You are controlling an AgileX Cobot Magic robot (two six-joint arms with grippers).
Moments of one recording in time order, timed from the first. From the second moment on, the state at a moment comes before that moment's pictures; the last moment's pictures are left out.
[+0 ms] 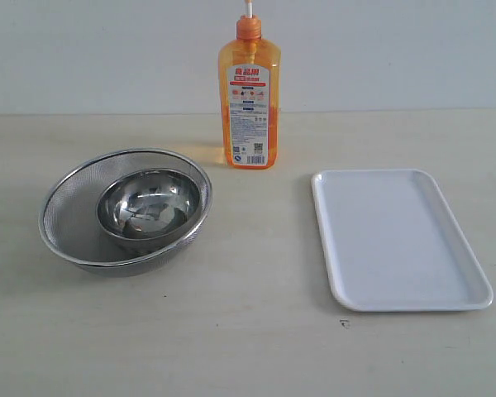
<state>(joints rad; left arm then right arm) -0.06 0.00 0.00 -0.03 0.31 0.03 0.06 0.00 0.00 -0.09 -0.13 0.00</state>
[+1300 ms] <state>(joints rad) -0.06 0.00 0.00 -0.03 0.31 0.03 0.06 0.53 -0.47 -0.09 0.27 0.03</state>
